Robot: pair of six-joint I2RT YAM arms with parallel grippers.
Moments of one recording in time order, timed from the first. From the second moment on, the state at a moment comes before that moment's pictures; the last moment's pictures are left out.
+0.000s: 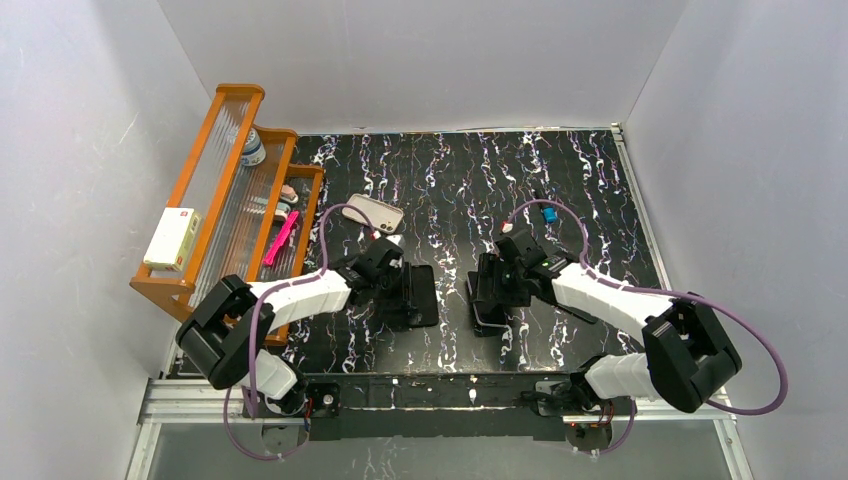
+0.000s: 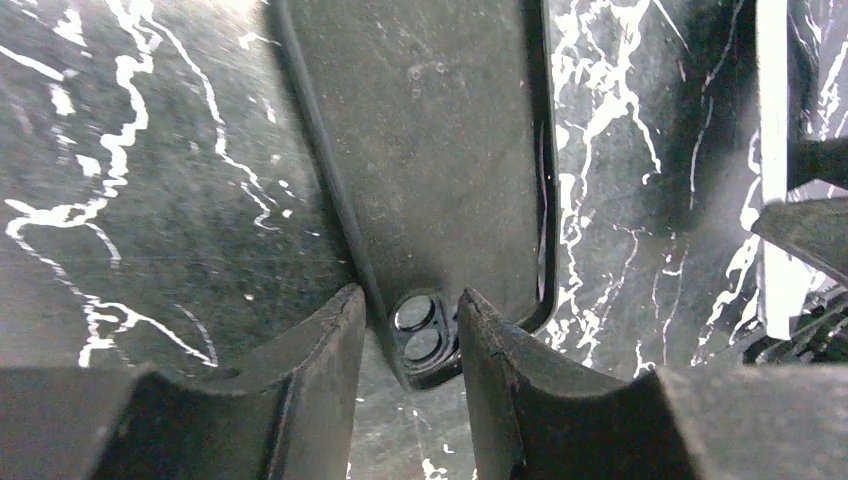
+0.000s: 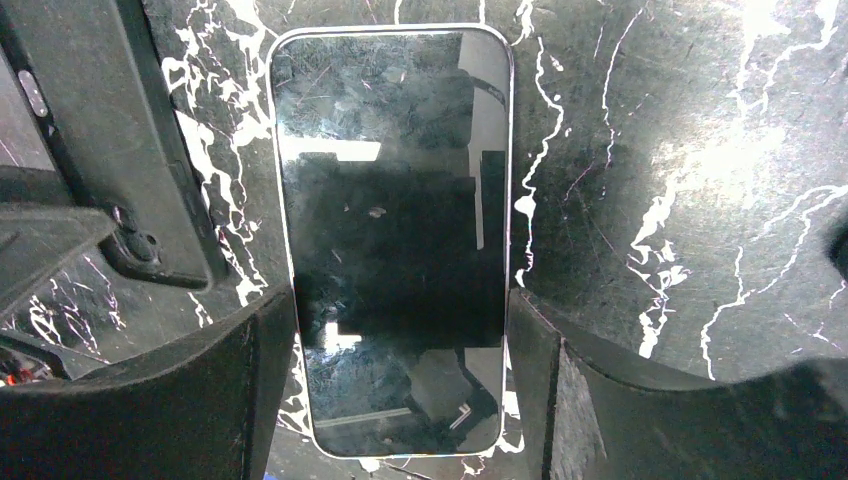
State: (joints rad) left arm -0.73 1.46 0.69 -0.22 0.07 -0.70; right arm 0.65 1.30 0.69 -0.45 -0.07 0.68
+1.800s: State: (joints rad) left arm -0.47 1.01 0.84 -0.50 0.09 -0.73; right arm 0.93 1.51 0.81 -0.10 -0.04 0.87
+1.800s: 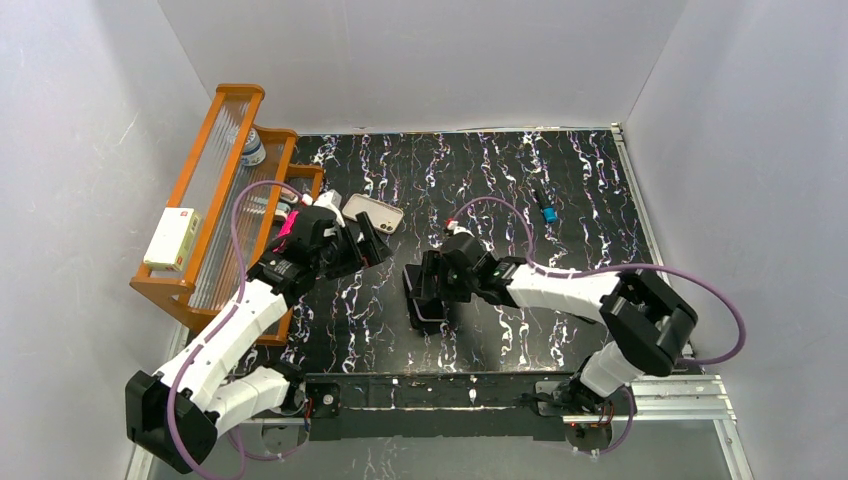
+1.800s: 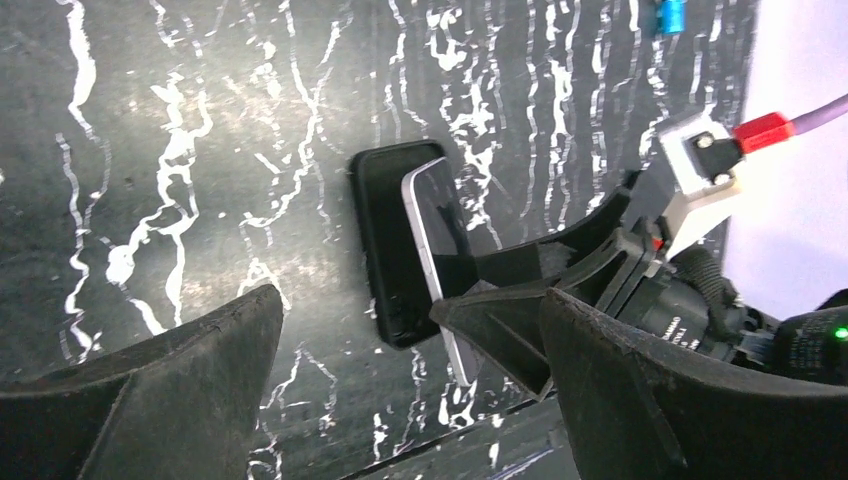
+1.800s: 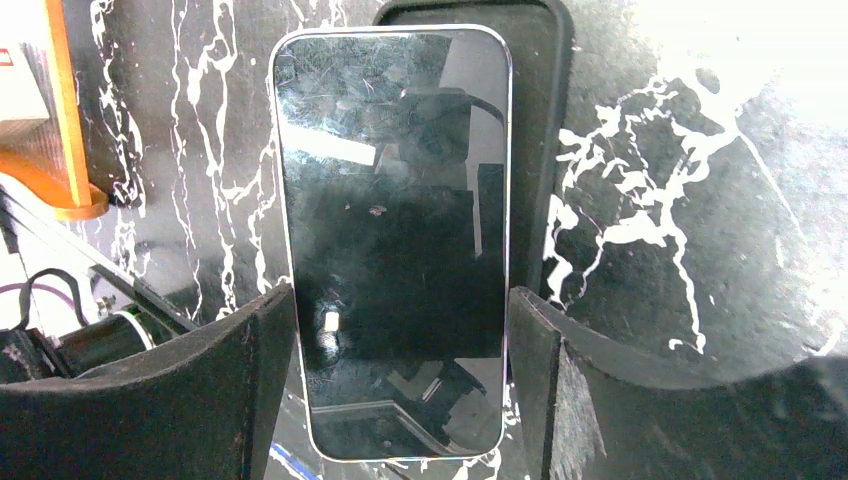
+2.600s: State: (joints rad) left arm -0.47 0.98 0.83 -0.61 0.00 -0.67; right arm 1.00 1.66 0.92 -0.13 0.06 0.91
